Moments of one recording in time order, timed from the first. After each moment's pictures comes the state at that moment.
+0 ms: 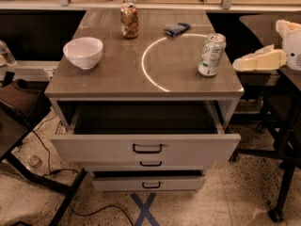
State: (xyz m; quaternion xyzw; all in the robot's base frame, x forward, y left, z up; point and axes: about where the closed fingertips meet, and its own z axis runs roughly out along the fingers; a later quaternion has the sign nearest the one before) arm 0.606 -0.279 0.964 -0.35 0.72 0.12 0.58
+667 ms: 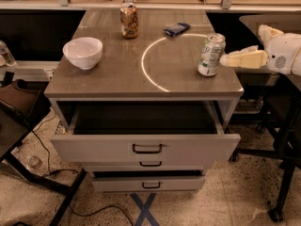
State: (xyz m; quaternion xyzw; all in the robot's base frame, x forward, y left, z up) arm 0.643 -0.264 0.948 -0.31 0.69 0.18 0.62
